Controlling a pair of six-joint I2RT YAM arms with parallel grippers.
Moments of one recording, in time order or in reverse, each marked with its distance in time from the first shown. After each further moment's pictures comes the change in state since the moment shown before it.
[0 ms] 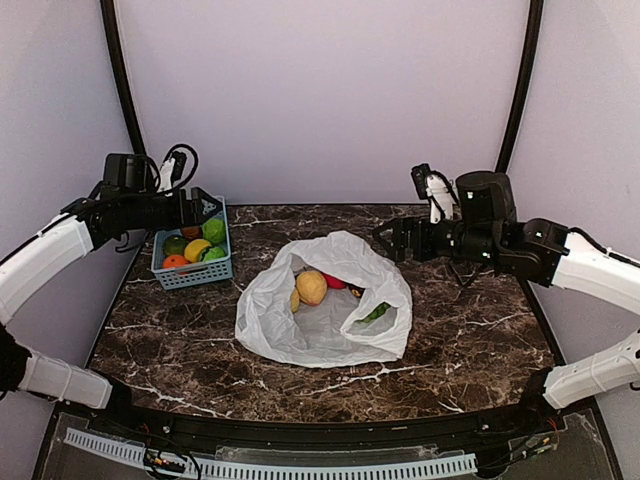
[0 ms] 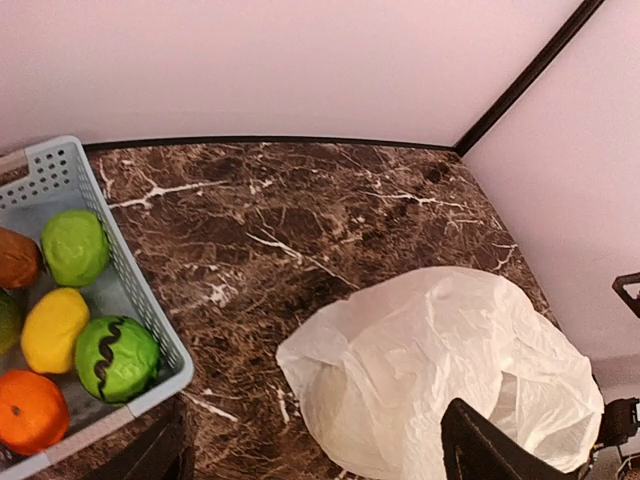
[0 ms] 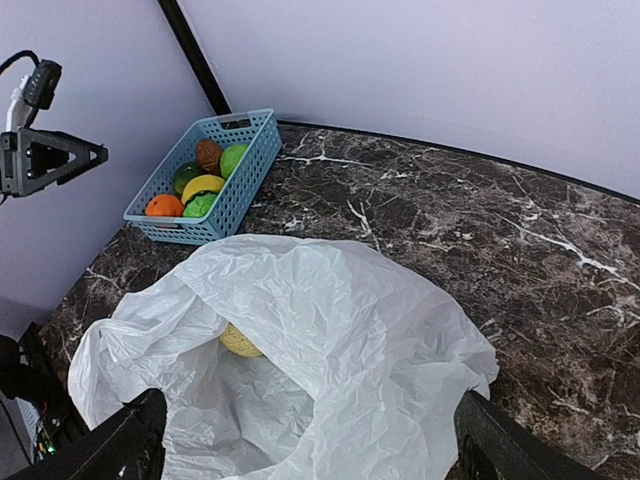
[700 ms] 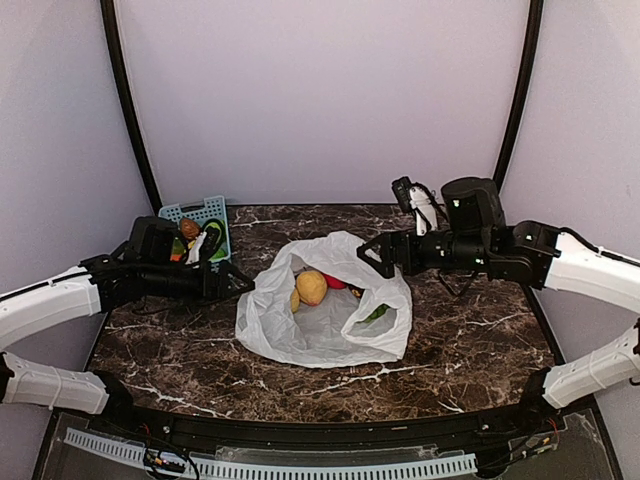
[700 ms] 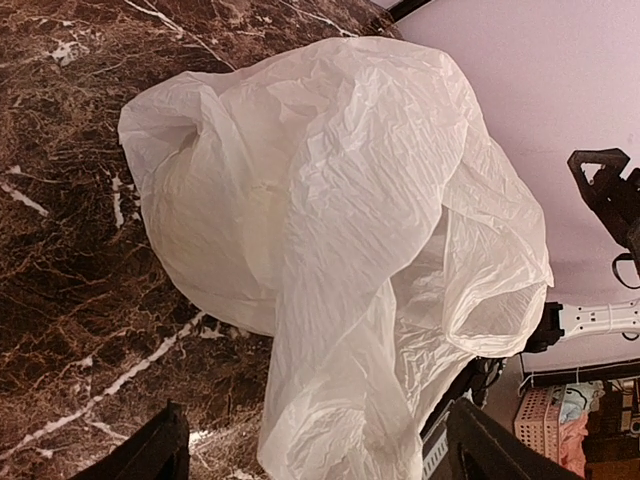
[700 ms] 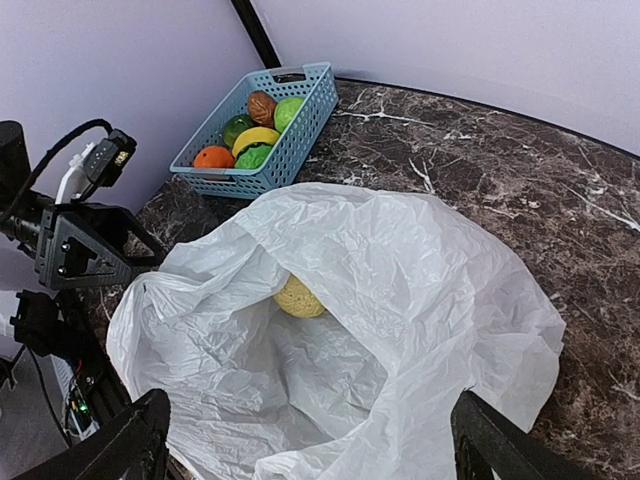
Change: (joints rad) left arm -0.311 -0.171 -0.397 0.076 0.105 -0.332; right arm 0.061 0.036 0.011 -0.024 -0.125 0.032
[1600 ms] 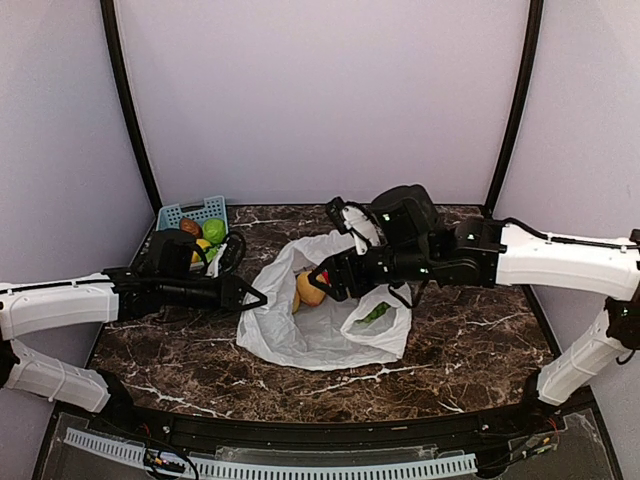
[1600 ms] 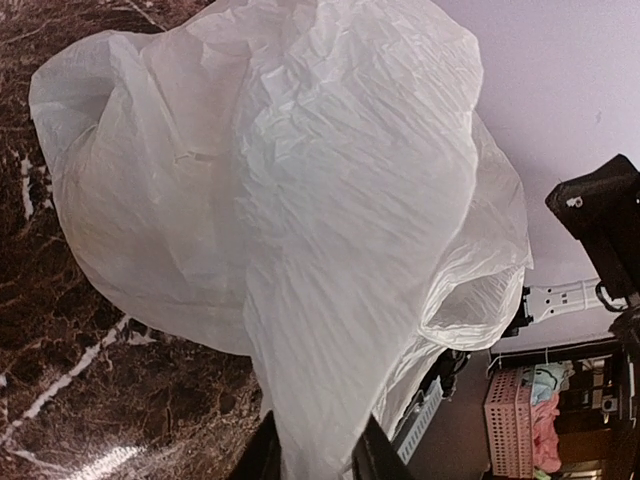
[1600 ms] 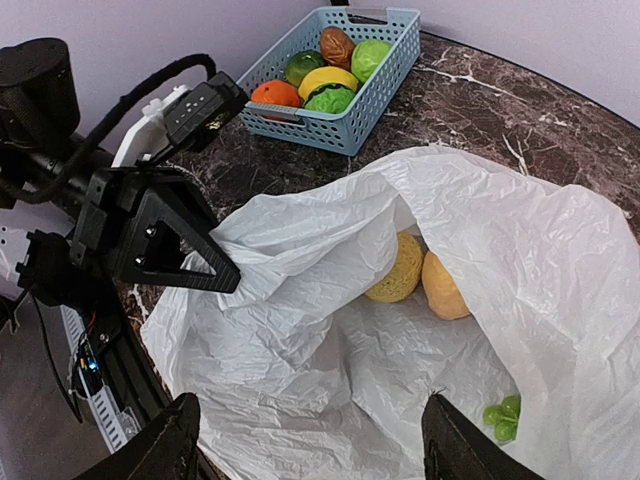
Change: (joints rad) left arm -0.087 0.103 -0.077 0.251 0.068 -0.106; right arm 0.176 0.233 0.169 -0.026 0.012 -0.015
